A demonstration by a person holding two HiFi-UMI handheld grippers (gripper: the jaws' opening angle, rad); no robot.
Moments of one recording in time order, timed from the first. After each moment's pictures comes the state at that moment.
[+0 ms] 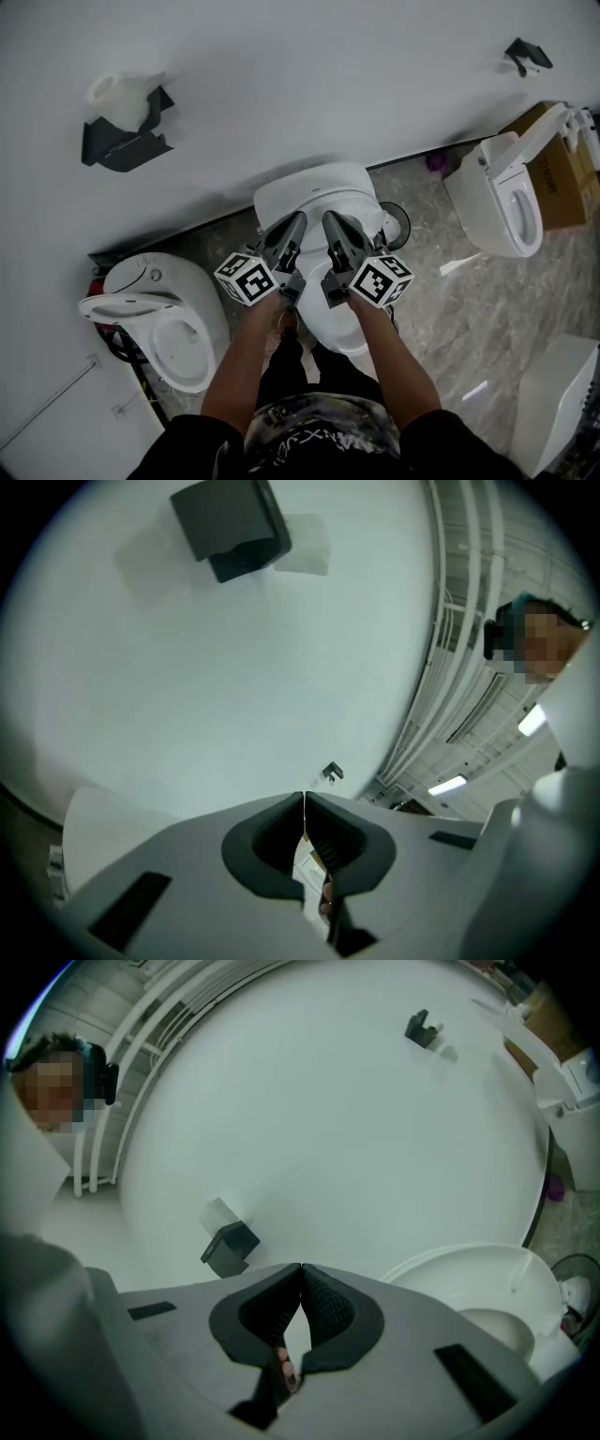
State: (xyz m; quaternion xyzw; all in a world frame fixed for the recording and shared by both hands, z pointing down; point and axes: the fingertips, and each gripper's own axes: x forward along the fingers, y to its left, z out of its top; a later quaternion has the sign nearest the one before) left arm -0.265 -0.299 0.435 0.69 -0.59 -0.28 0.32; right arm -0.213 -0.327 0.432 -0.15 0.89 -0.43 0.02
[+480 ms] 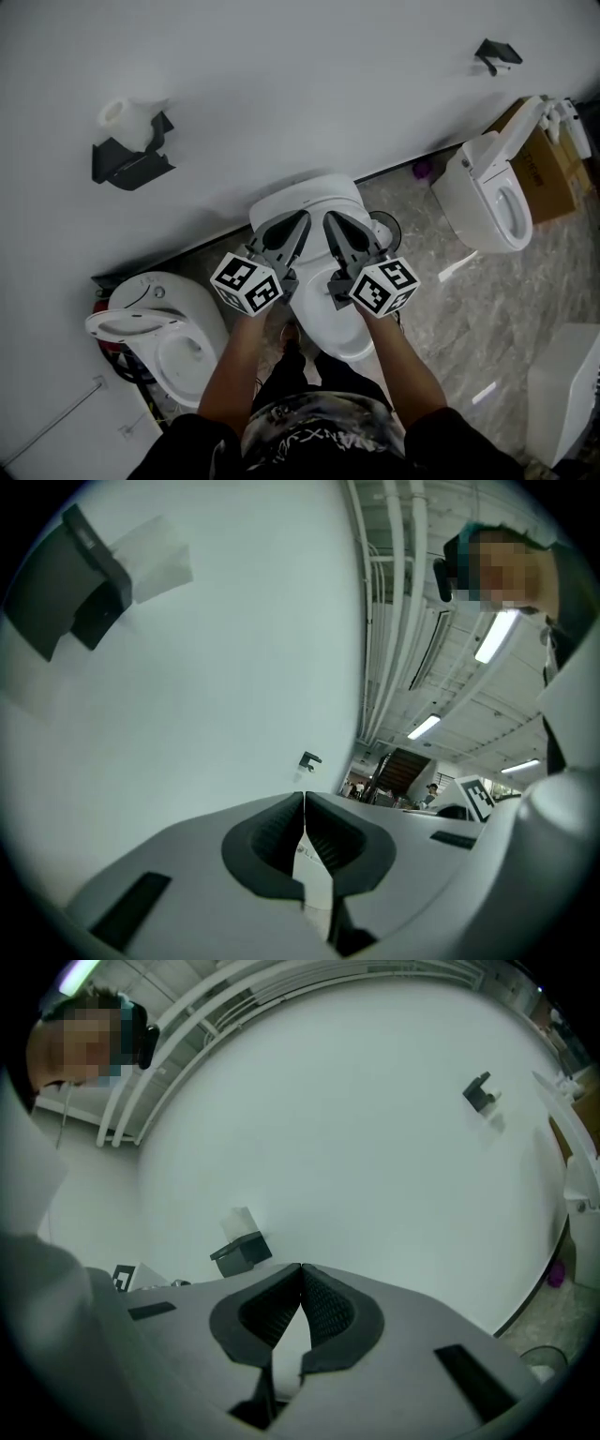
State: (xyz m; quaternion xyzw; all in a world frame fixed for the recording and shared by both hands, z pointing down) left arm -0.236 -0.301 0.339 0.78 -0.59 -0.13 0.18; right arm -0.194 -0.320 0.348 -0.17 0.94 -0.28 0.01
